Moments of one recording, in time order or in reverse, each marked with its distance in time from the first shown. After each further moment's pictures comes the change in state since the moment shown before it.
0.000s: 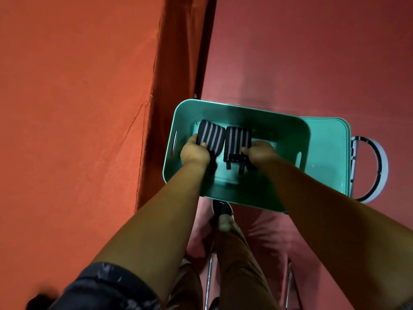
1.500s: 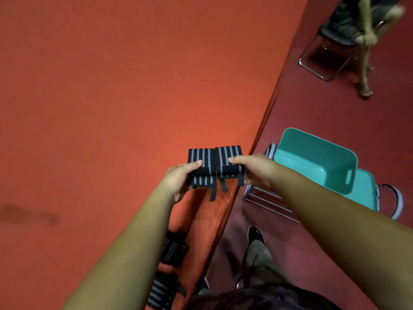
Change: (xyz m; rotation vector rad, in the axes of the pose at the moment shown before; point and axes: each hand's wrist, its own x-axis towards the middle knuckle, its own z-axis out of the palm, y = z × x) left_hand -0.236 -0.252 -0.443 -0.870 -0.224 0.154; right_hand -0.413 -0.096 0.248 0.114 -0.402 -0.382
